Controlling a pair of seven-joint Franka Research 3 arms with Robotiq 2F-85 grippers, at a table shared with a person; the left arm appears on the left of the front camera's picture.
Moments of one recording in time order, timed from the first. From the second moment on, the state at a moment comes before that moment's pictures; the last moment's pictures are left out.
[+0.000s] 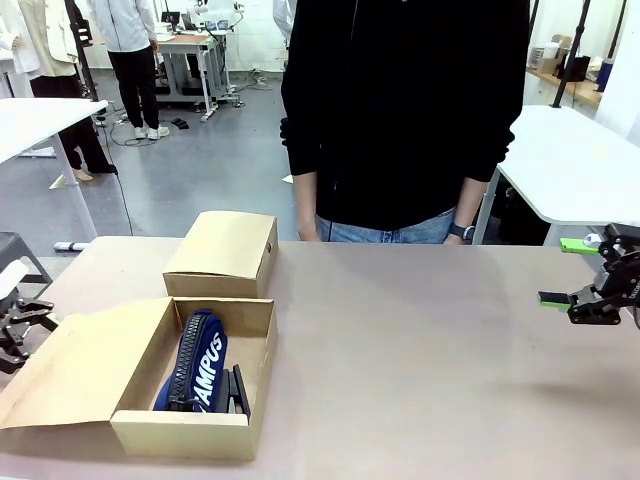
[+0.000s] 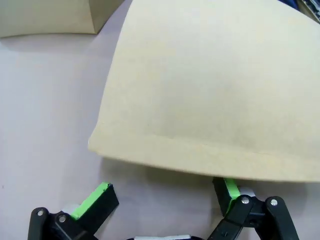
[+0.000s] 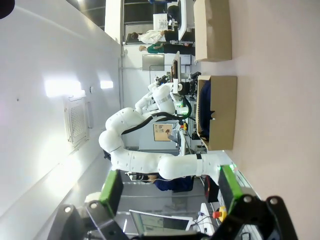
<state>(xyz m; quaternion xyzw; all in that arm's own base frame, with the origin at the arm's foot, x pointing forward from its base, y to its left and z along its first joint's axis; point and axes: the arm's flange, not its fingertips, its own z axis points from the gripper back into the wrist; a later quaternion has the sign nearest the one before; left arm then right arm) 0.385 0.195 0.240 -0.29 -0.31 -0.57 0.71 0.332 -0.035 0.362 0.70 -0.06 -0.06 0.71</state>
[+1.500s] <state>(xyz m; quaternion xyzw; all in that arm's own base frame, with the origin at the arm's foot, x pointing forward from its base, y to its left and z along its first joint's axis) 0.336 0.102 0.381 -0.41 -0.44 -0.64 0.48 0.332 -0.035 0.362 0.70 -0.06 -0.06 0.71</state>
